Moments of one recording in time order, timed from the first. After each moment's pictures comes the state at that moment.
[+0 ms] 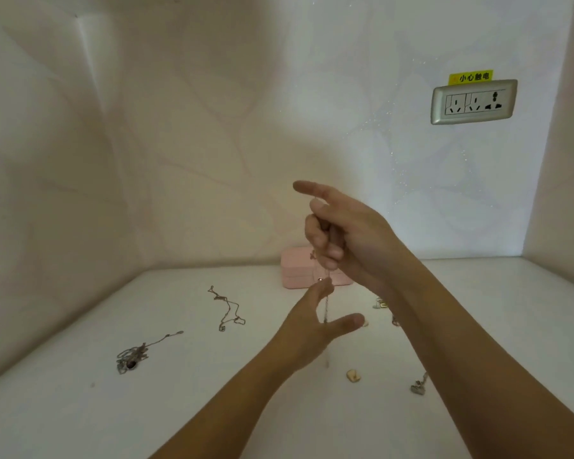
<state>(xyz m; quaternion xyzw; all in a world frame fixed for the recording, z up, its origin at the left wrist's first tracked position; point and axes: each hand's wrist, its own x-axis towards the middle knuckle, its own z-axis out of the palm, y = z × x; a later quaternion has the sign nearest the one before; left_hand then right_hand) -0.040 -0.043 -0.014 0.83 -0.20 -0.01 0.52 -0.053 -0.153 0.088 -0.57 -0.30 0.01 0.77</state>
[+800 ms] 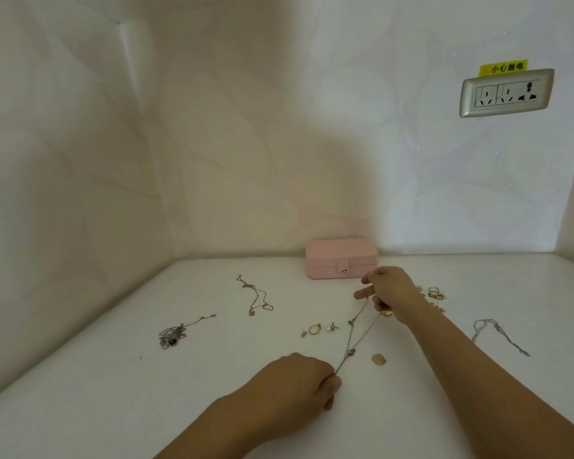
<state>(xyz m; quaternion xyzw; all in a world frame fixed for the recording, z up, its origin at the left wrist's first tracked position) -0.110 0.012 -0.024 0.95 -0.25 -0.06 0.15 0.017 -0.178 -0.014 -0.78 0.11 -0.03 0.62</state>
